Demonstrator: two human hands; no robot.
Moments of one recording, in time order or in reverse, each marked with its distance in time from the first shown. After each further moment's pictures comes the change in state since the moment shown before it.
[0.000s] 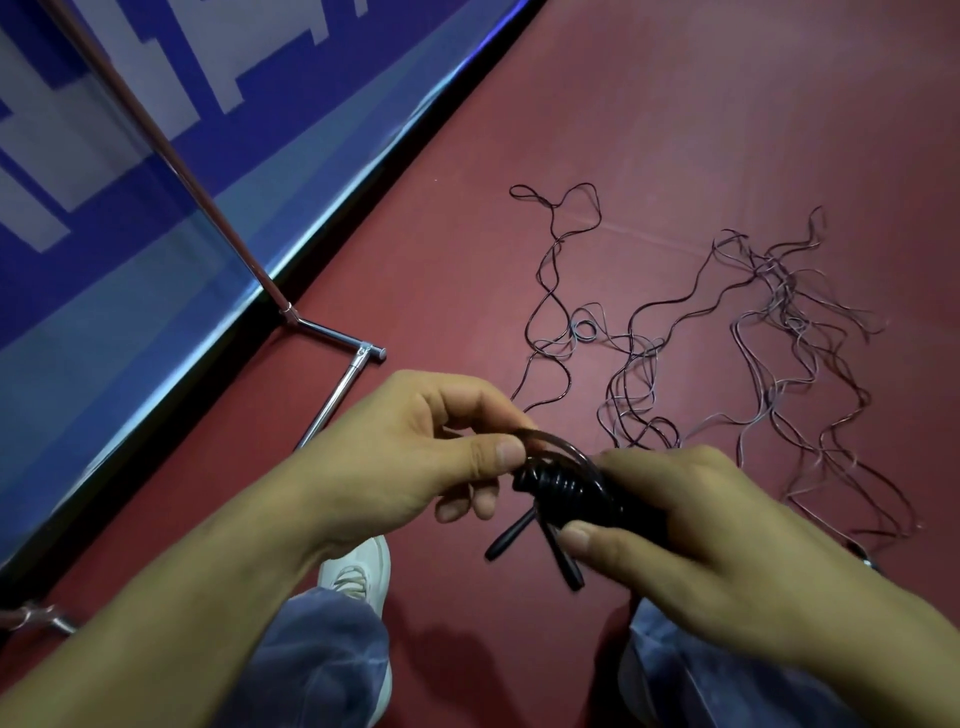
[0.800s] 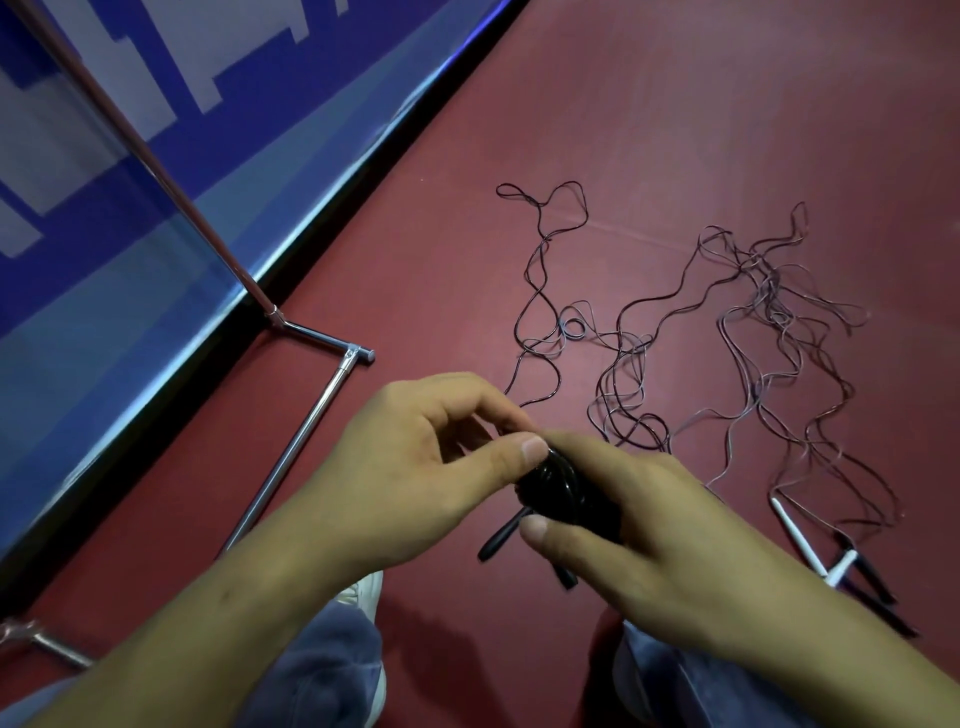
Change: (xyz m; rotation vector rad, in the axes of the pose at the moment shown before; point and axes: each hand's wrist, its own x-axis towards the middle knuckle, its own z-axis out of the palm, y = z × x) left_hand 0.000 -0.007 0.013 0.346 0.187 0.206; right_hand 0.021 -0.004 0.031 0.143 0.117 0.082
